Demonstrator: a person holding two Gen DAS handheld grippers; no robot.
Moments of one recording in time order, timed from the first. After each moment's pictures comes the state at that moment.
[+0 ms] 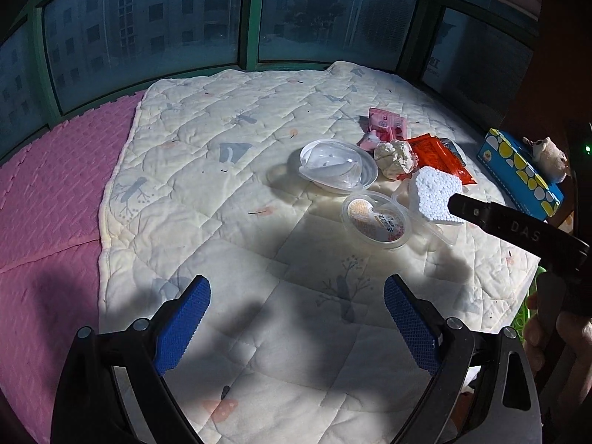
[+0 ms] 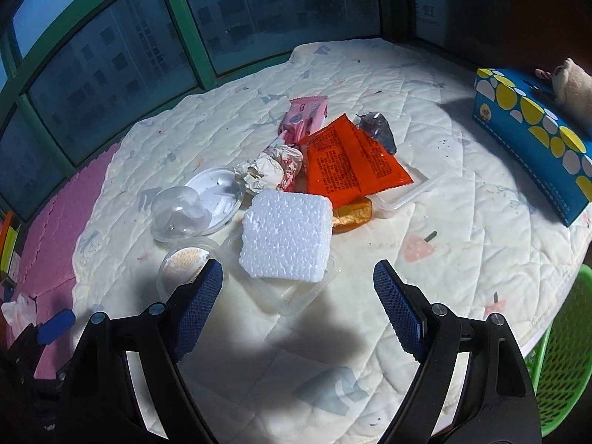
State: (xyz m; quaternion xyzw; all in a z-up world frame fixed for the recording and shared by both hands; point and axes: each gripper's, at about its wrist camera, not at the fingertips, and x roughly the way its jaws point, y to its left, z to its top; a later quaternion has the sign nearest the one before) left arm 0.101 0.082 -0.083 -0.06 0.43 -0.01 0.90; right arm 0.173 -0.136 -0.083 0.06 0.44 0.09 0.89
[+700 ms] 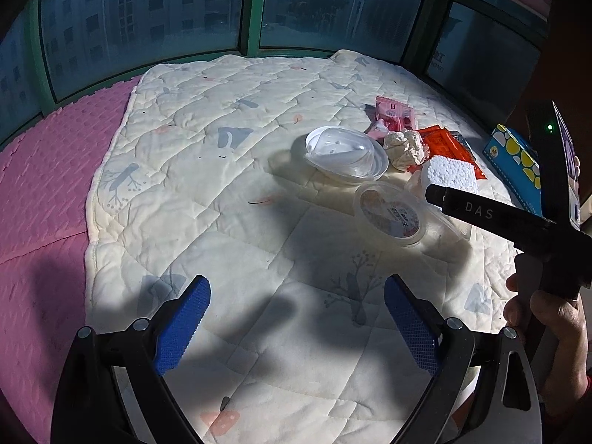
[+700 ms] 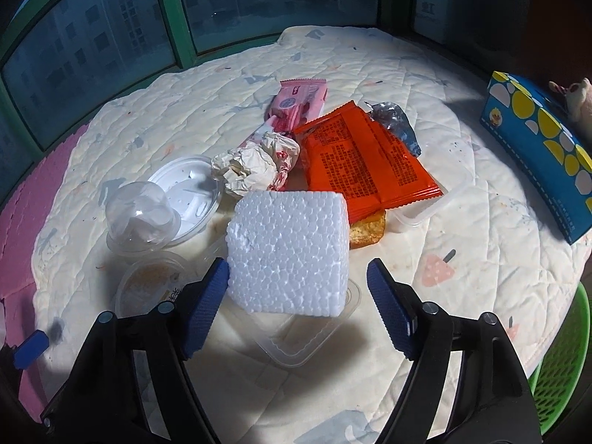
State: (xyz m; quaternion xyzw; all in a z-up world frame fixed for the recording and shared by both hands) left arm 0.114 0.087 -0.099 -0.08 0.45 -0.02 0.89; right arm 0.206 -0.113 -0.109 0.02 0.46 0.04 0.89
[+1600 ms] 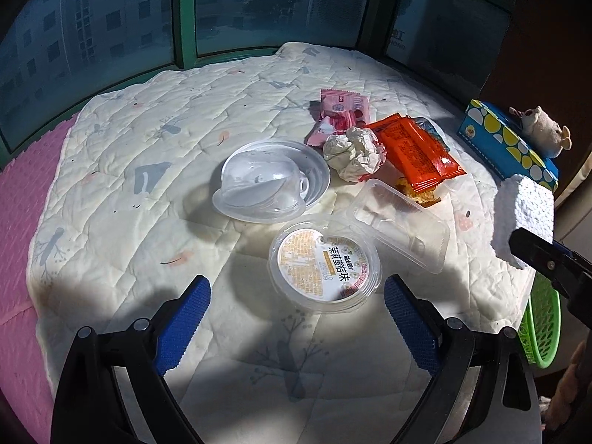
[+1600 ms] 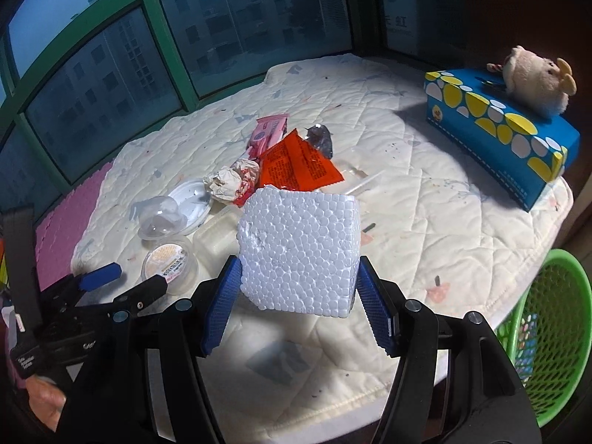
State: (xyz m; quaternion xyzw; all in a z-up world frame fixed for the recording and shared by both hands) left arm 0.174 0.029 -0.106 -0.02 0.45 -0.08 0.89; right arm 0.131 -0.188 -0.069 0.08 0.40 0.06 0.91
